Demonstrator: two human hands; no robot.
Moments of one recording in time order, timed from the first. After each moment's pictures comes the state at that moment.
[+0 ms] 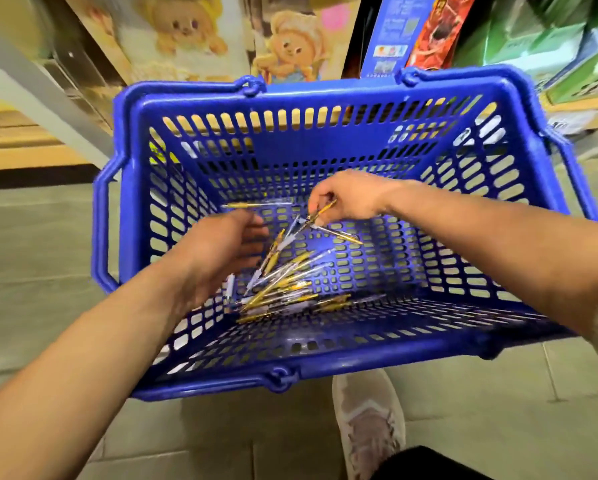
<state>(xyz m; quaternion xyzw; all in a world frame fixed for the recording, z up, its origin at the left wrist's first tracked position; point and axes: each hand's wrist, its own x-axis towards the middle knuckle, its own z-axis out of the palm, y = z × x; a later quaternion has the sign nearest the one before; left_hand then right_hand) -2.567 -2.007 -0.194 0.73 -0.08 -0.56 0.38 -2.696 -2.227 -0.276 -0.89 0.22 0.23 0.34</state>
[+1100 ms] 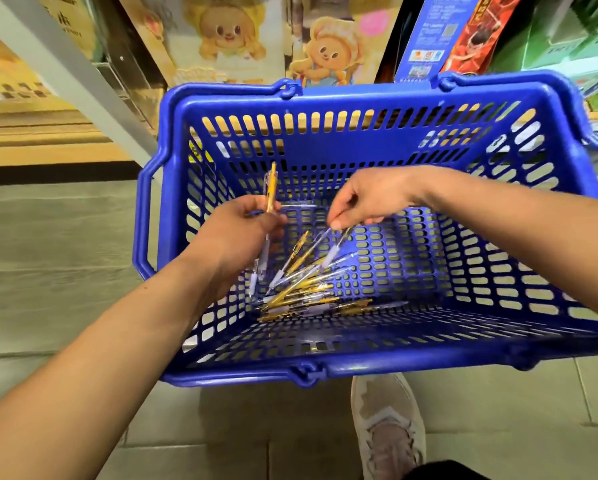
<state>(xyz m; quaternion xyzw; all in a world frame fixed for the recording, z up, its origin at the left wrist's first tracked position) -2.555 -1.996 -0.190 0.75 -0.11 -0.49 0.43 -2.681 -2.215 -0.230 -0.82 0.20 0.32 0.43</state>
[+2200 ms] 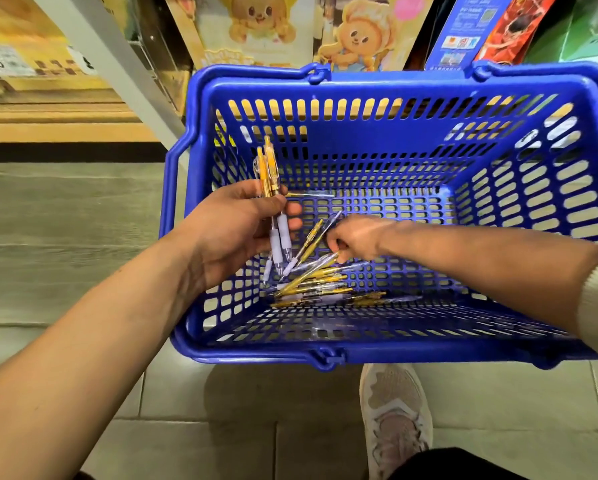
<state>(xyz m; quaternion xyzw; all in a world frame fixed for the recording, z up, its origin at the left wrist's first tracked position) -2.541 -1.976 -0.173 0.64 -0.05 -0.57 0.51 -2.684 -2.157 -0.333 -0.89 0.14 0.36 0.23</state>
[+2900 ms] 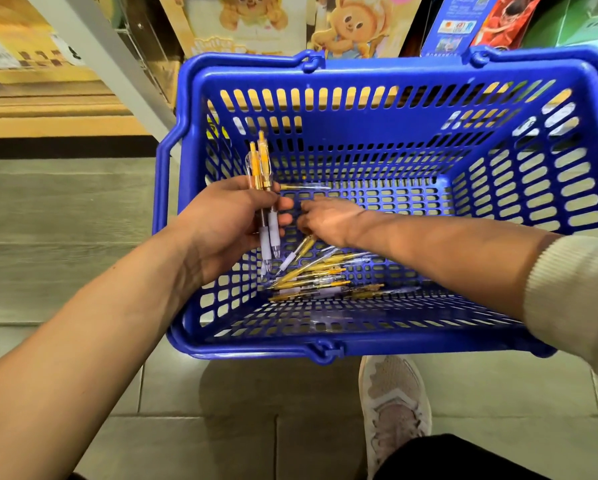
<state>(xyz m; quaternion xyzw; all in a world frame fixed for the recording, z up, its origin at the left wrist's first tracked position) -2.545 -1.977 -0.172 0.67 -0.04 -0.55 0.49 -2.648 -2.133 -0.332 -0.95 0.07 0.28 0.07</state>
